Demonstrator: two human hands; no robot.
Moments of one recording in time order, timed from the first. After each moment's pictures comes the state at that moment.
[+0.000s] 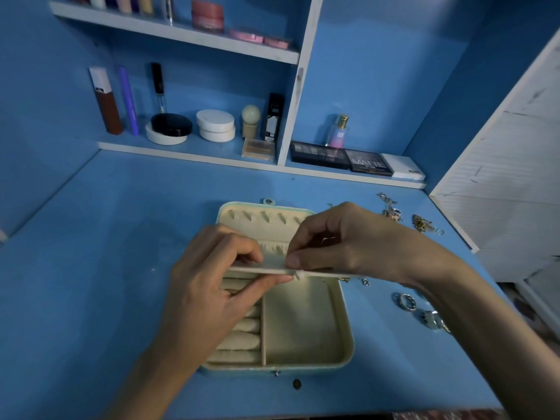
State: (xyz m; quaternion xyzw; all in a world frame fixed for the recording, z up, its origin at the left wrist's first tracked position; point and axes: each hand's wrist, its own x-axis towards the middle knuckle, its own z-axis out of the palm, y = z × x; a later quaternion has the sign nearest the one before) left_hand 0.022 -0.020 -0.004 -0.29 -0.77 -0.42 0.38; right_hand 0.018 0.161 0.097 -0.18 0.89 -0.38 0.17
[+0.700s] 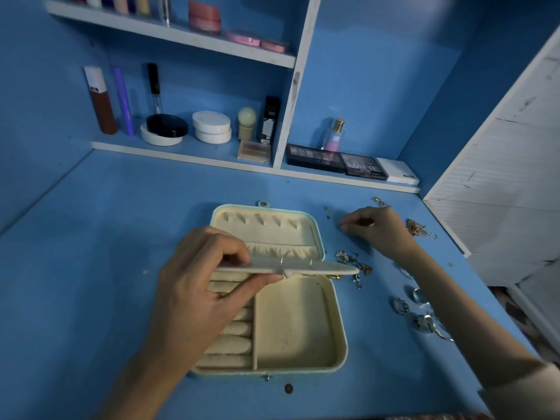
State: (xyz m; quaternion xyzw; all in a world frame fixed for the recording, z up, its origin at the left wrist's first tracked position) left_hand 0.023 -0.021 -0.006 -0.27 -0.77 -0.45 0.38; right_hand -0.063 0.267 0.005 0.02 0.94 -0.34 -0.06
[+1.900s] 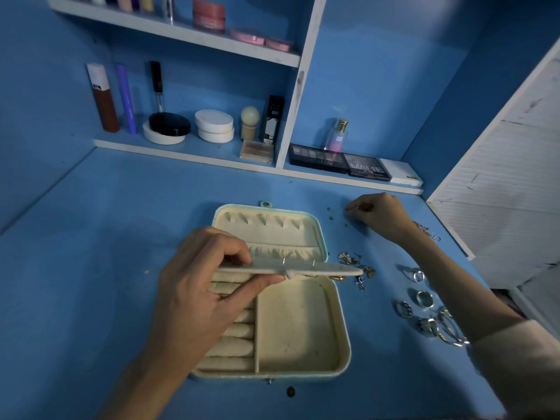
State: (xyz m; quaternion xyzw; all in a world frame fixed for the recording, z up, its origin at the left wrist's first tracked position) left_hand 0.022 -0.022 -0.006 -0.26 -0.77 -0.45 0.37; right_hand -0.099 0.281 0.010 0.03 0.97 -0.23 -0.06
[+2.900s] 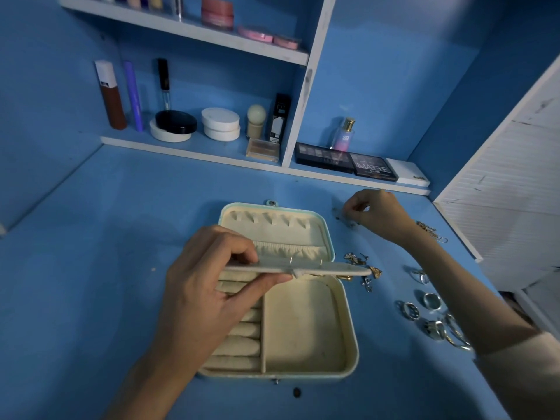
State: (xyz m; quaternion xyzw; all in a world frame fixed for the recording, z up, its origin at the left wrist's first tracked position) left_hand 0.022 -0.021 -0.008 -0.25 -0.77 -0.44 0.38; right_hand -0.093 0.255 0.020 -0.04 0.97 -0.24 -0.07
